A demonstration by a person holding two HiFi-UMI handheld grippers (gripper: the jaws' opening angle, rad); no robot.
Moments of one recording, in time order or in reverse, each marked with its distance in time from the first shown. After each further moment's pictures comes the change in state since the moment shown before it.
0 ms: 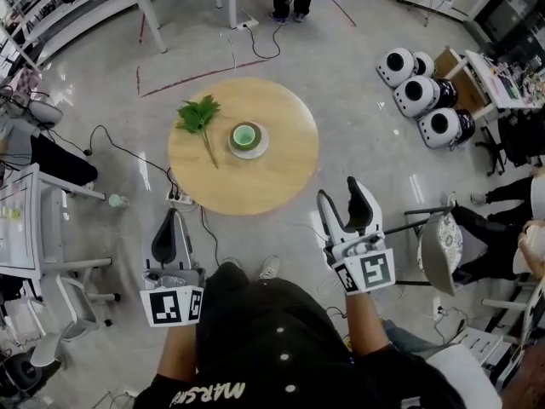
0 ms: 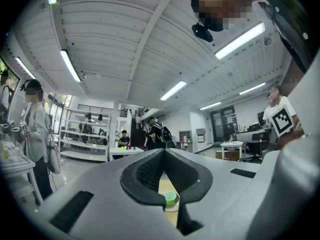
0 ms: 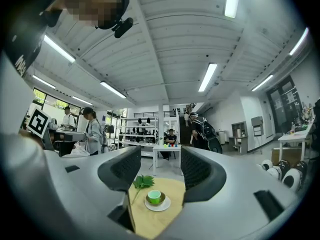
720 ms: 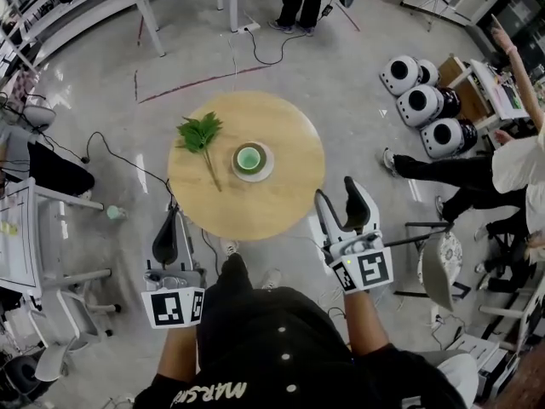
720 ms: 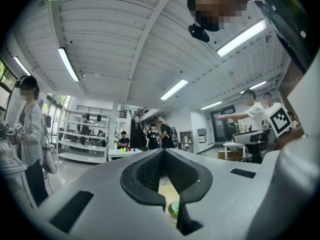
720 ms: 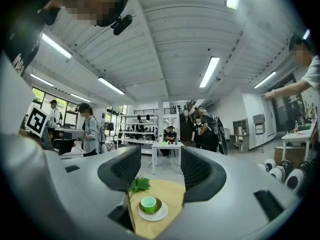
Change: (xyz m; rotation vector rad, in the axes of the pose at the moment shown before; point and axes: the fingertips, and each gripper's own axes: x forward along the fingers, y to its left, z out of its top) left arm 0.089 0.042 -0.013 0.008 -0.012 -0.004; right arm 0.103 -0.018 -0.022 0.000 0.038 0.008
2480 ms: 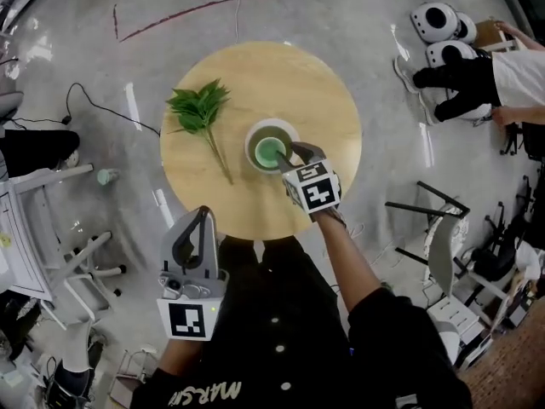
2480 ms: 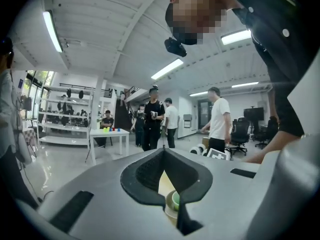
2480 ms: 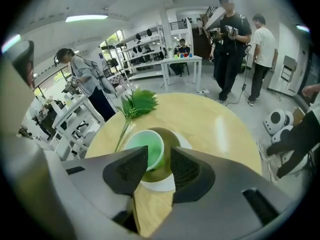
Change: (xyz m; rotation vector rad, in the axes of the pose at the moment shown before) left arm 0.154 0.030 -0.115 -0.073 0.237 -0.191; right arm 0.235 0.032 -0.344 0.096 0.980 0.221
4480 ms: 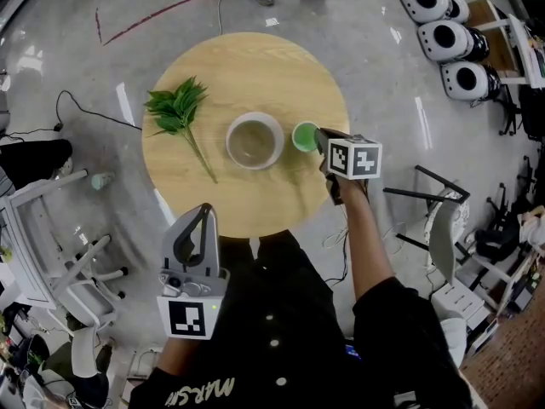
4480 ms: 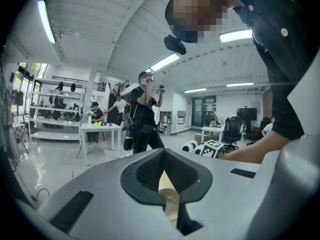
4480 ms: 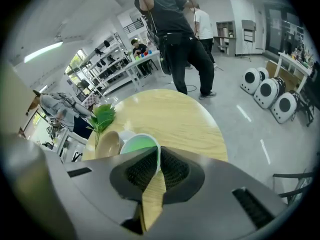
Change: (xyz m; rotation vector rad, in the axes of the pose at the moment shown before) left arm 0.028 -0.037 -0.016 -0.008 0.062 -0.082; right arm -0.033 -0.132 -0.053 0.427 0.021 -0.079
